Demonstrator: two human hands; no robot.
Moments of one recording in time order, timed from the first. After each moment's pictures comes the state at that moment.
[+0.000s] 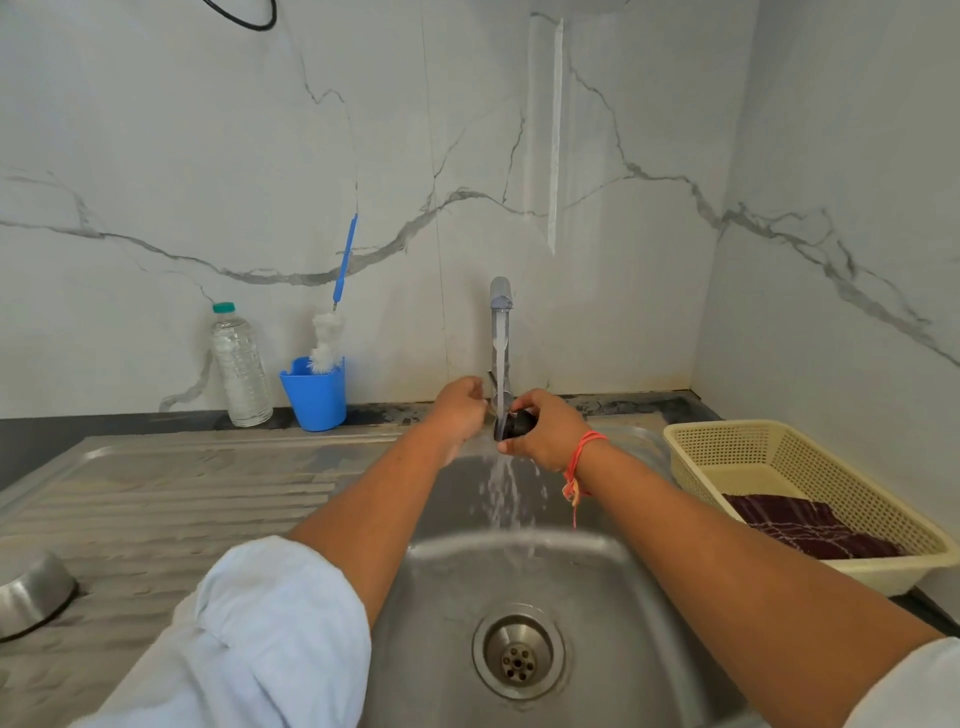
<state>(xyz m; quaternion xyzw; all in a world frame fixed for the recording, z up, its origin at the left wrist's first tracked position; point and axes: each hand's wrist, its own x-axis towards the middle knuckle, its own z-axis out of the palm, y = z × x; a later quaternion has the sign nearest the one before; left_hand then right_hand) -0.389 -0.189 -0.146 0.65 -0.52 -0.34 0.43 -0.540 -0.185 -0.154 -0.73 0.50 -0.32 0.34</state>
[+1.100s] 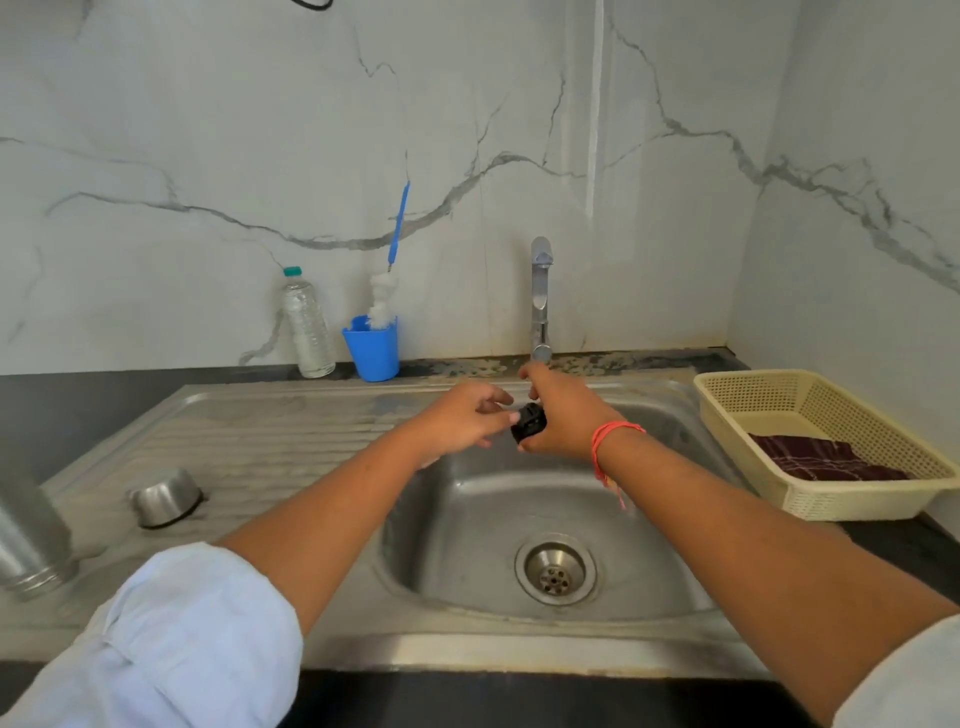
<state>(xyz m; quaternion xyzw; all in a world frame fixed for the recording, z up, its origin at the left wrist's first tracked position) -0.345 -0.074 -0.161 0.61 -0.66 -0.31 0.32 -0.529 -0.104 -0.147 -0.88 0.42 -0.19 0.13</state>
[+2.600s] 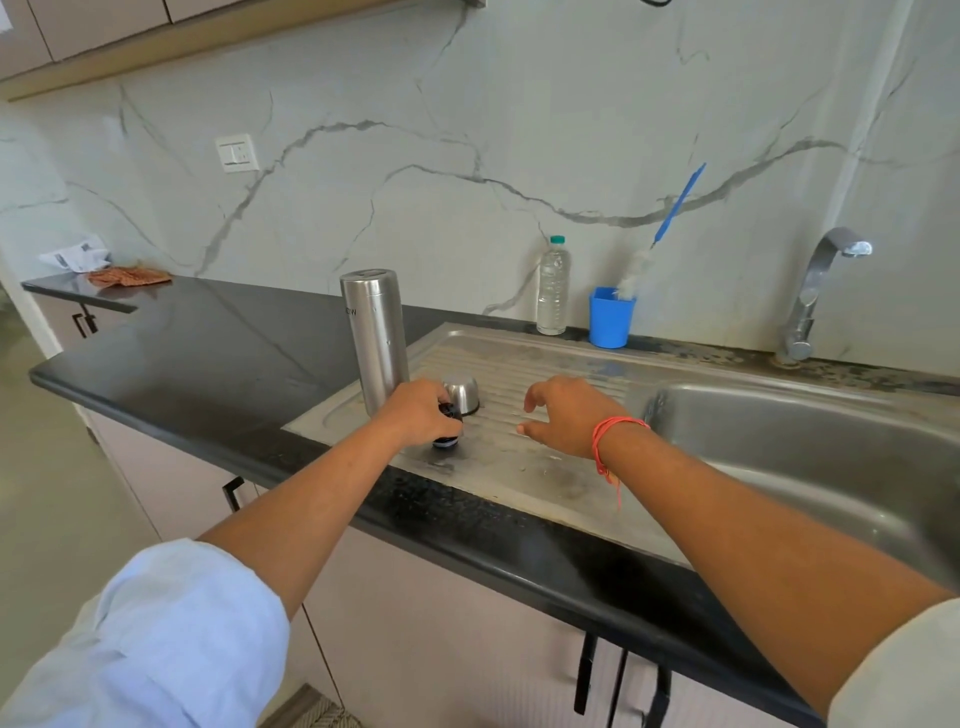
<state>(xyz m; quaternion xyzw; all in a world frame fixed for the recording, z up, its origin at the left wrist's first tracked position) -0.120 0.195 -0.148 0.86 -0.46 -0.07 0.21 -0.302 0.054 -0.150 -0.96 0.27 -0.09 0.07</state>
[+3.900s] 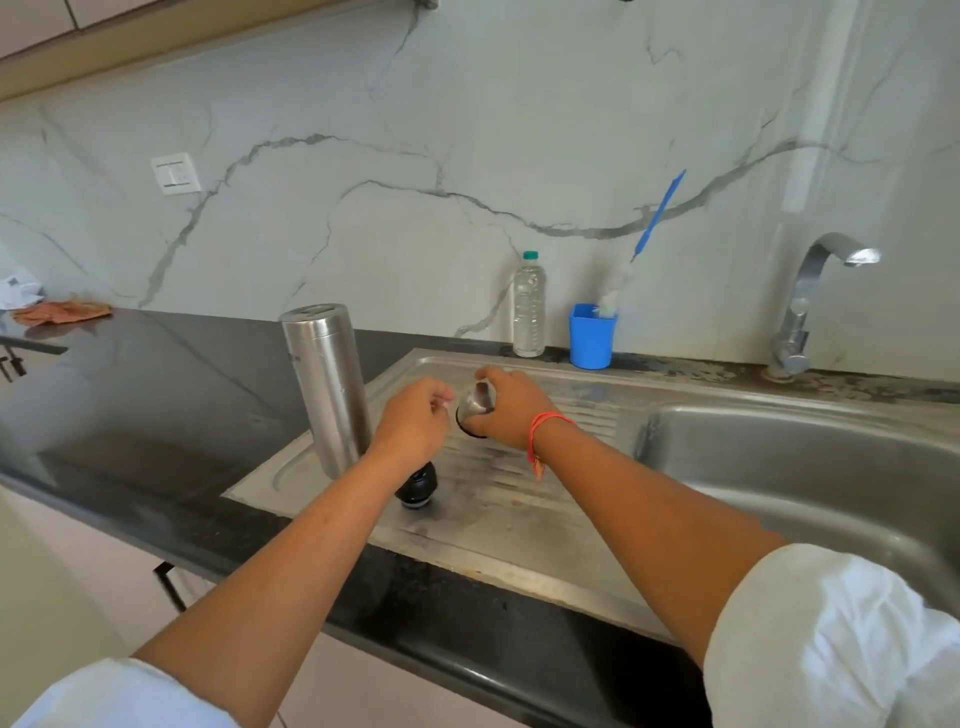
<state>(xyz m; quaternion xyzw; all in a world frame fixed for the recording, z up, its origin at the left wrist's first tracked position) -0.107 0.125 -0.151 0.80 -0.44 -0.04 0.40 -0.220 0.006 -0.149 -0.89 0.30 -0.20 0.26</state>
